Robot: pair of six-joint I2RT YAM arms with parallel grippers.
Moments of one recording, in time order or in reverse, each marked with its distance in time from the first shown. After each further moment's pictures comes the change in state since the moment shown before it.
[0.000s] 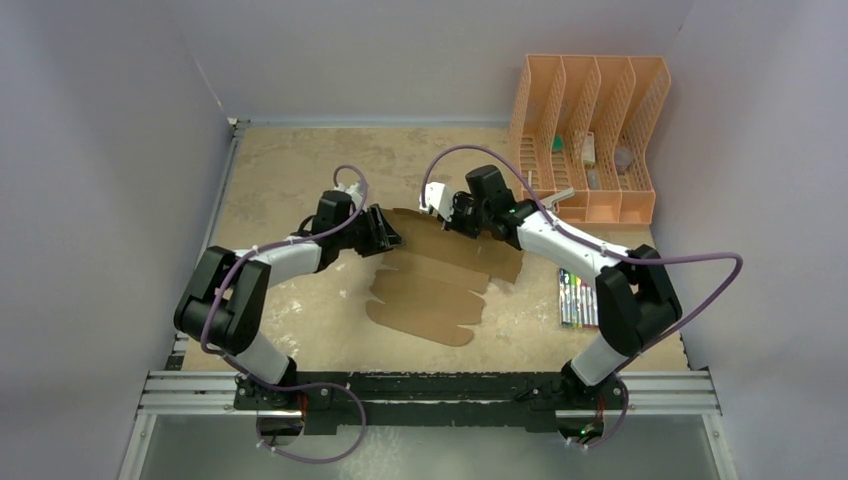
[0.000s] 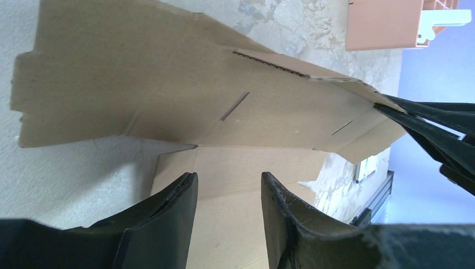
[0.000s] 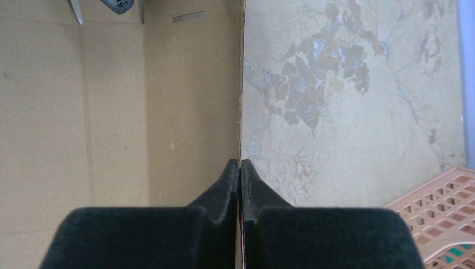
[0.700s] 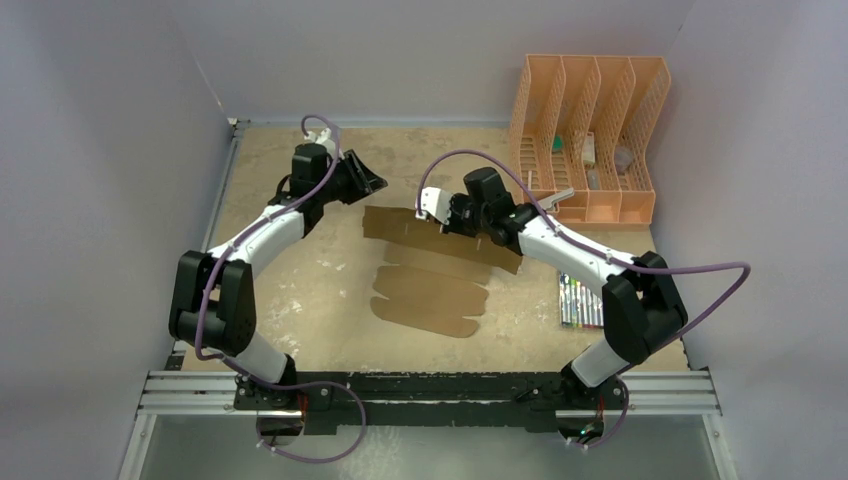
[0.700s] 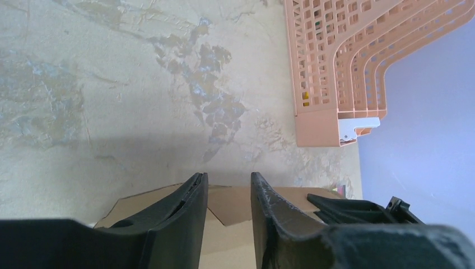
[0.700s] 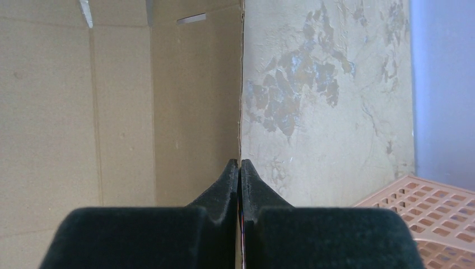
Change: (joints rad) left arm 0.126 -0.025 0.294 -0.123 -0.054 0.028; right arm 0.036 -0.050 -0.024 0.037 0.037 -0.093
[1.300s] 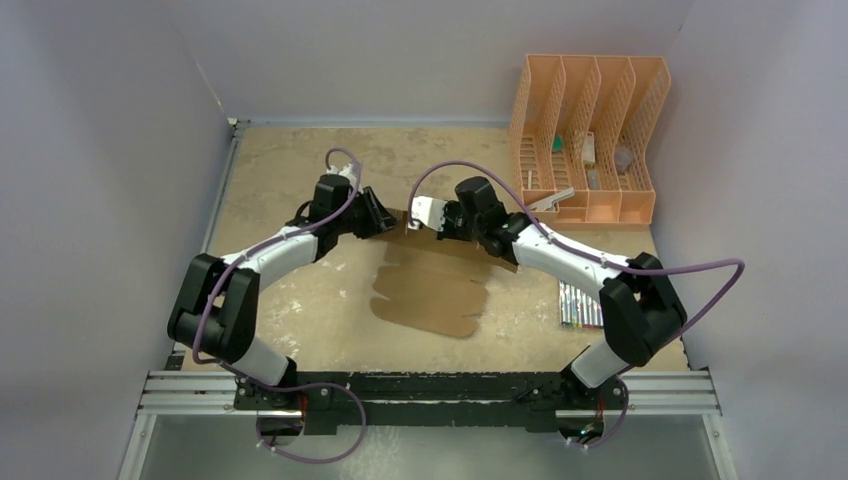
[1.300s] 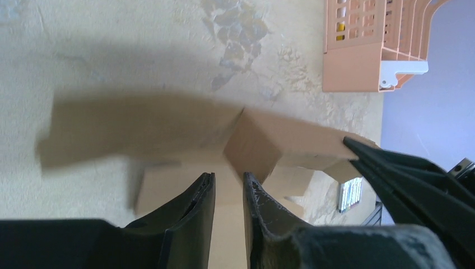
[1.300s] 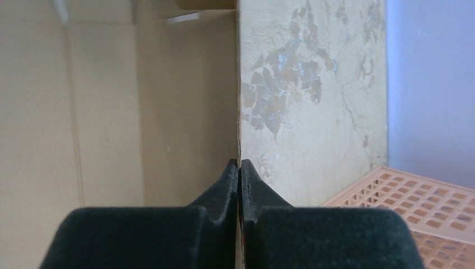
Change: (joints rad) left arm -0.127 -0.019 -0.165 0.005 -0.050 -0.054; right arm 0.060 -0.003 -0.042 0.068 0.129 -0.033
